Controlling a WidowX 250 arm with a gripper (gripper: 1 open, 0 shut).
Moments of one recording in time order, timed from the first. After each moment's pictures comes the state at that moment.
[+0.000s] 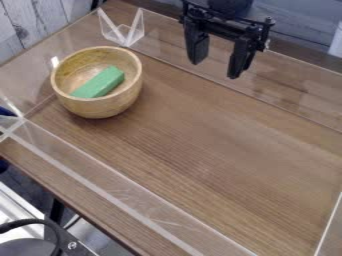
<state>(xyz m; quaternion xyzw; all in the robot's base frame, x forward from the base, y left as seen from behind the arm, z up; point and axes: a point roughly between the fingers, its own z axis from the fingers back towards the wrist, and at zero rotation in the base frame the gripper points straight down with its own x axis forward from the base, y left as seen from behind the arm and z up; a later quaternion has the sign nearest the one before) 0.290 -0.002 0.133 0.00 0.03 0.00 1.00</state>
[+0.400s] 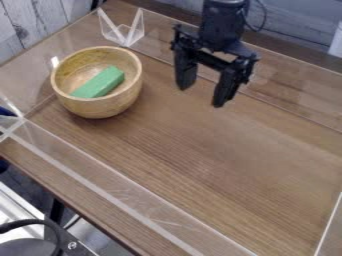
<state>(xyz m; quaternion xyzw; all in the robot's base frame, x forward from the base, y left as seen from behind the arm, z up) 0.271 0.002 0.108 0.02 0.07 -0.03 1.00</state>
